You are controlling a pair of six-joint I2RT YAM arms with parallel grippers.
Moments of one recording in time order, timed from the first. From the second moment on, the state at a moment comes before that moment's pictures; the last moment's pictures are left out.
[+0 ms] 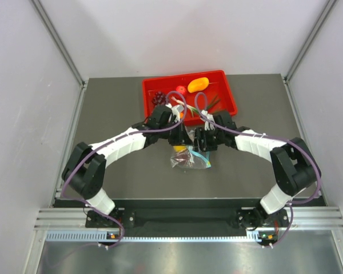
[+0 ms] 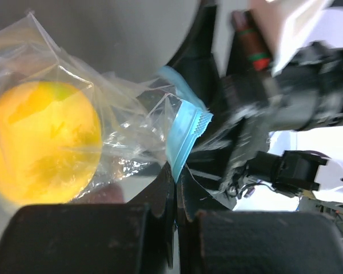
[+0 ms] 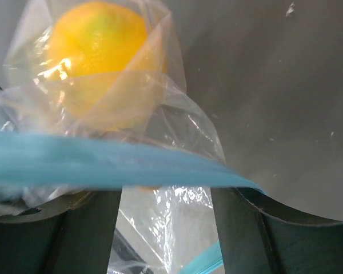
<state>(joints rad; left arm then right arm) -0.64 1.63 1.10 -0.15 0.48 -0.71 0.49 1.61 0.90 -0.15 -0.52 0.37</state>
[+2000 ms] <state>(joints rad) -0.66 1.63 0.84 -0.22 0.30 -0.61 0.65 1.65 0.90 -0.15 -0.49 0.33</state>
